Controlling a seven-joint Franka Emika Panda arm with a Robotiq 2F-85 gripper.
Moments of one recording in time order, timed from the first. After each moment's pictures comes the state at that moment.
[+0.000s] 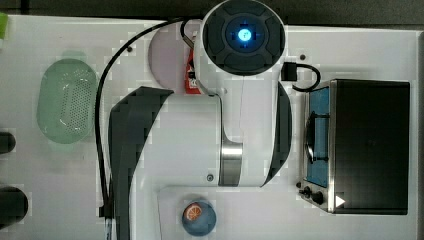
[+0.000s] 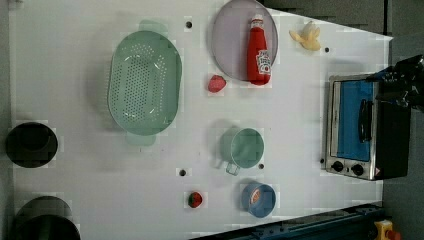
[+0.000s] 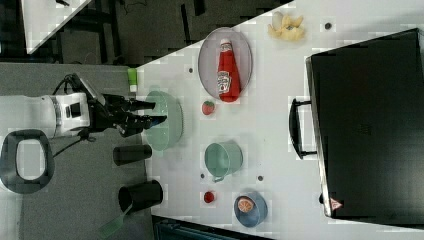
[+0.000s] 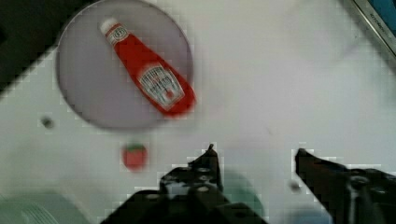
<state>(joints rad) -0.03 0.02 0.02 -1.79 0.02 0.20 -0.05</state>
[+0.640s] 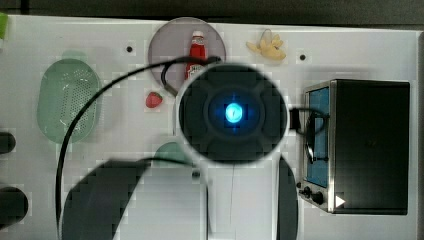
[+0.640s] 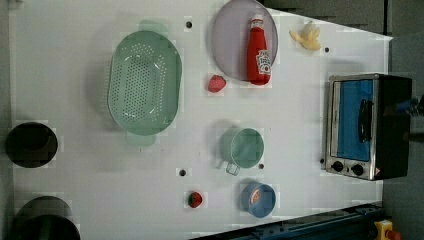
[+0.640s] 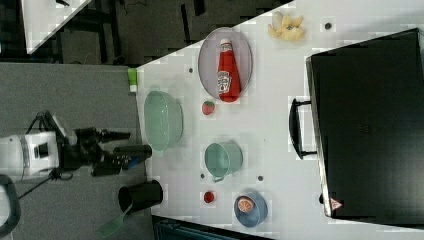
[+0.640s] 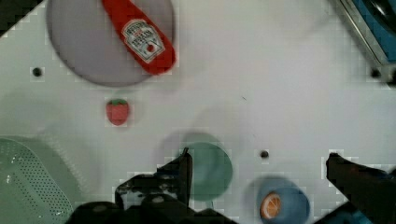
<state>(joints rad) -0.08 -0.15 0.09 -1.85 0.03 0.10 -0.14</state>
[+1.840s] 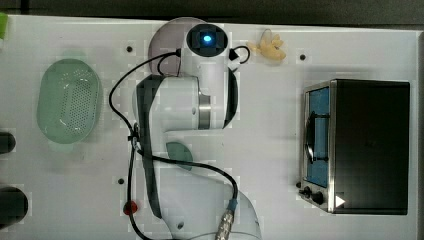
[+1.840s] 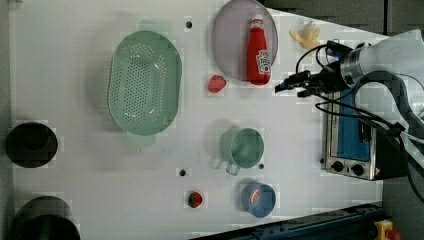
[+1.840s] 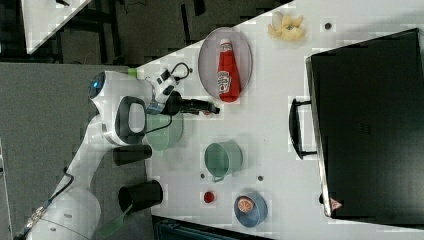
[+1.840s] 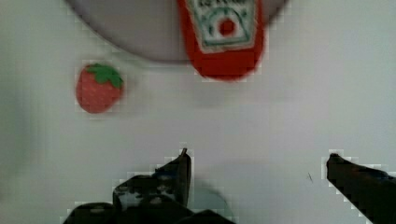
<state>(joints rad) -0.07 0.42 0.14 -1.86 0.02 0.52 -0.62</state>
